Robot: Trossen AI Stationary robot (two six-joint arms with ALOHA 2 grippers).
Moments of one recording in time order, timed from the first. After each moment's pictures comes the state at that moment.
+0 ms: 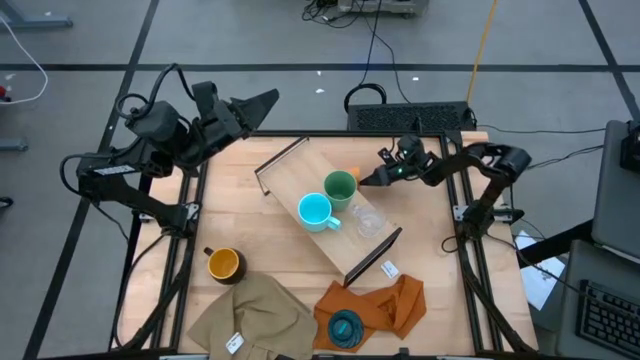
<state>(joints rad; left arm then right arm) -0.04 1.28 1.66 -0.03 -0.55 -0.82 -0.76 1.72 0.45 0.78 -0.89 0.79</state>
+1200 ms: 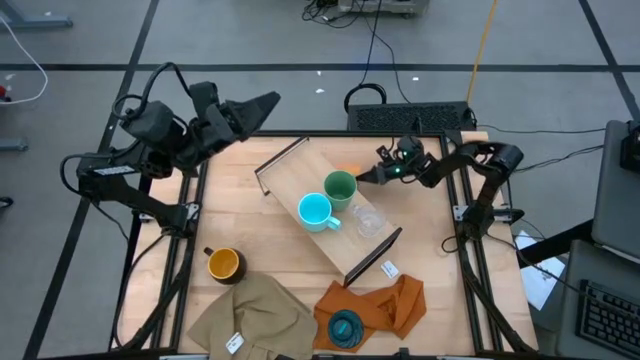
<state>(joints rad) -0.06 1.28 1.66 0.03 -0.47 -0.81 -0.75 1.78 0.46 0.97 -0.84 0.76</state>
